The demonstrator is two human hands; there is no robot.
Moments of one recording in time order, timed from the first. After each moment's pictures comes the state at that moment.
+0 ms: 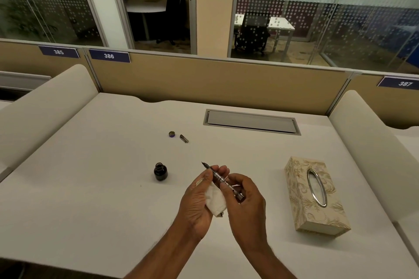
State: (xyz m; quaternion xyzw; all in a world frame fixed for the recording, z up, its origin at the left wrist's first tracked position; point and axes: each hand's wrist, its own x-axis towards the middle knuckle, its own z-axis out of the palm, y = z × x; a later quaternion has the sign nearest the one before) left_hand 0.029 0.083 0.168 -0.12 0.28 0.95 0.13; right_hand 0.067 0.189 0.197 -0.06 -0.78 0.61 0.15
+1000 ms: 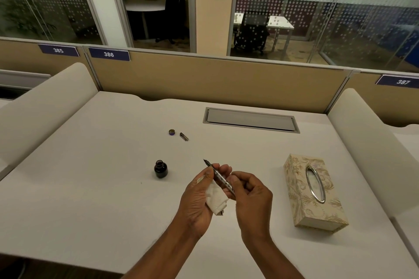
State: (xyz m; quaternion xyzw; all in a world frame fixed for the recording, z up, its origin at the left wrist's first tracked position) left_hand 0.038 0.083 0.180 -0.12 0.28 0.94 0.11; right_hand 0.066 0.191 0.208 -0.13 -0.67 0.72 0.13
